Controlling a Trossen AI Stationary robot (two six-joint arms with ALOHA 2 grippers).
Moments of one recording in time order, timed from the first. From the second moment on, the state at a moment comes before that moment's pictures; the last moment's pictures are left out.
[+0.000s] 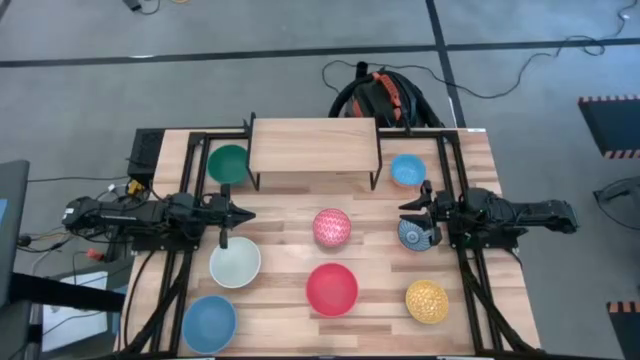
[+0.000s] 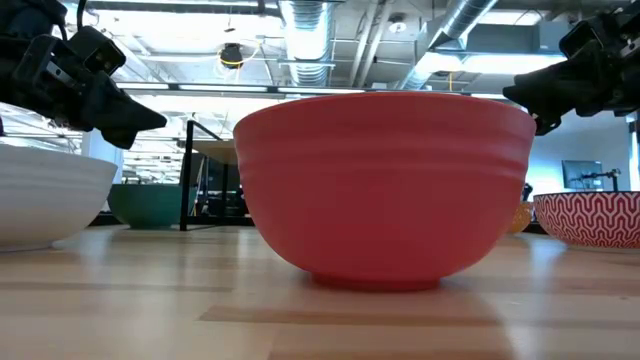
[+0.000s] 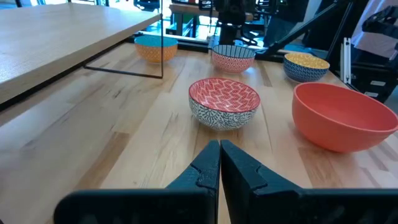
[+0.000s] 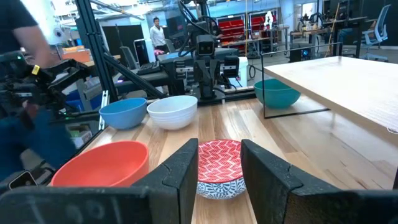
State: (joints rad) left arm -0.02 0.16 0.02 0.02 -0.12 -0.13; right arm -0.01 0.01 0.00 0.02 0.00 0.15
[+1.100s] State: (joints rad) left arm -0.02 0.16 0.02 0.11 -0.26 -0.46; right arm -0.04 0.01 0.00 0.04 0.05 -0.43
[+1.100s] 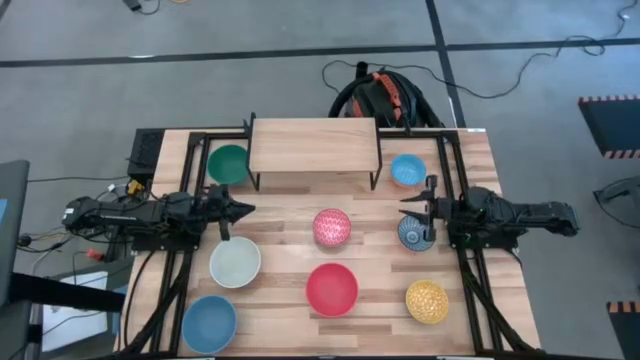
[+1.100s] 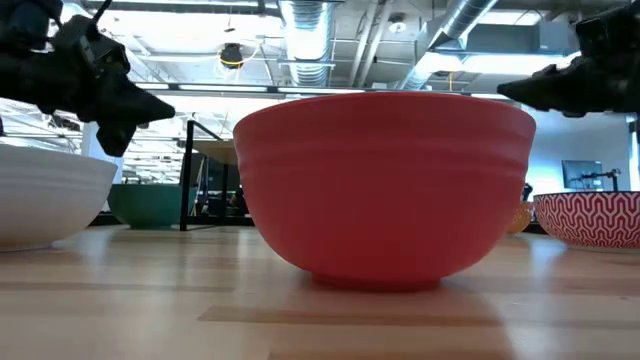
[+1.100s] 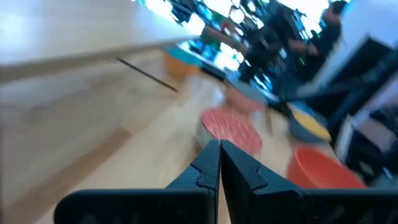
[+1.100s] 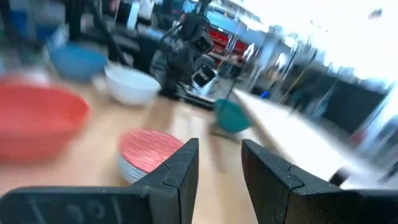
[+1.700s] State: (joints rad) left arm -0.01 0.28 0.32 0.02 -0.68 -0.43; right arm -0.07 0.04 0.01 0.29 0.22 -0.19
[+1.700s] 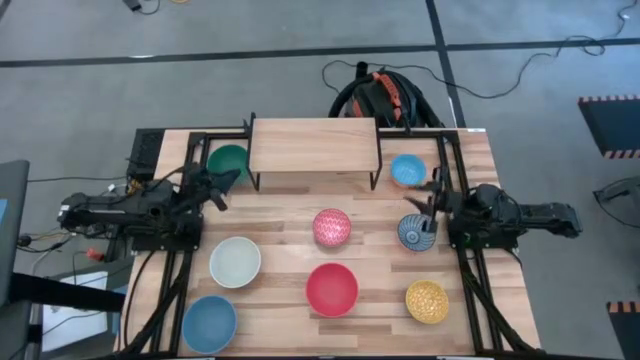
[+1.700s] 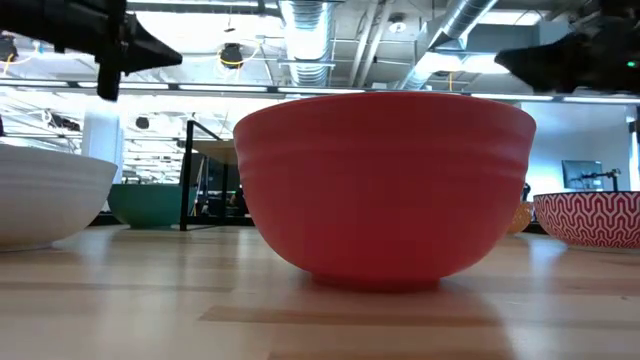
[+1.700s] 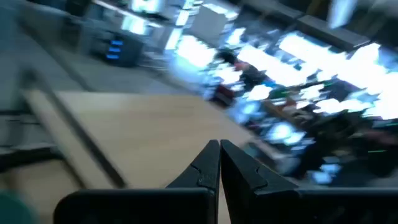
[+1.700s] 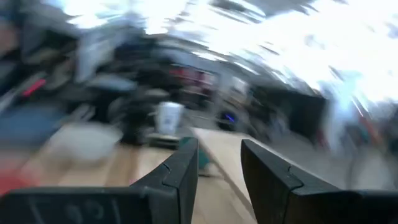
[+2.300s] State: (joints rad) left arm 0.24 0.48 0.67 -0.38 -0.72 -0.40; right arm -0.27 0.28 0.18 0.60 0.52 0.73
